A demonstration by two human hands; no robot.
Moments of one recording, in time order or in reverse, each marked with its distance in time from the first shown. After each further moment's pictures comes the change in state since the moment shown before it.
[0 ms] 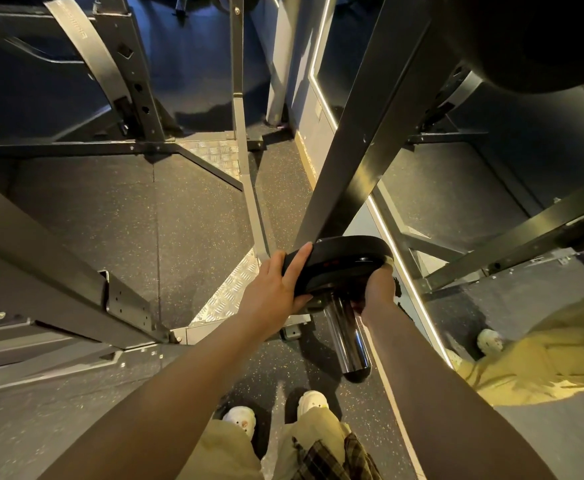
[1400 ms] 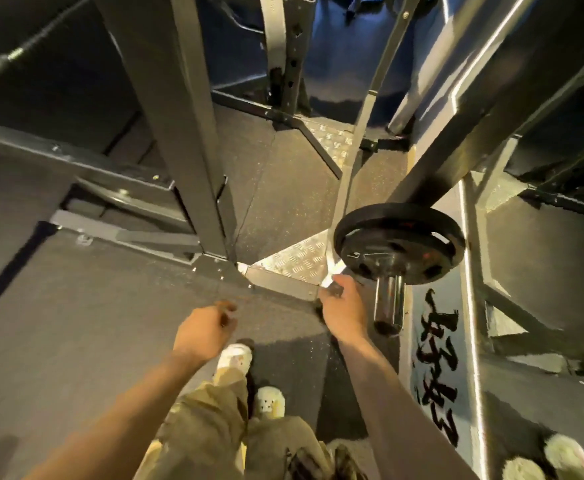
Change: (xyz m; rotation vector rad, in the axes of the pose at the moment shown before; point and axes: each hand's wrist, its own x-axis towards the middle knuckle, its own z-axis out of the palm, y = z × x) left_hand -0.259 0.004 0.013 -0.251 -0.037 -0.929; right_hand -0.079 0.127 -0.037 -0.954 -0.536 -0.623
